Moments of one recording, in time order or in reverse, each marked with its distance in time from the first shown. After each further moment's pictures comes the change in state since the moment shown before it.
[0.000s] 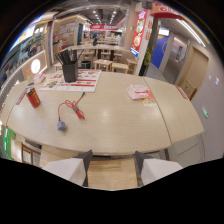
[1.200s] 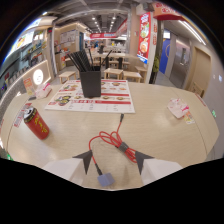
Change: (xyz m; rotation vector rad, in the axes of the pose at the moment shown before) arm -0.182 -0.103 0.136 0.106 -0.065 0.064
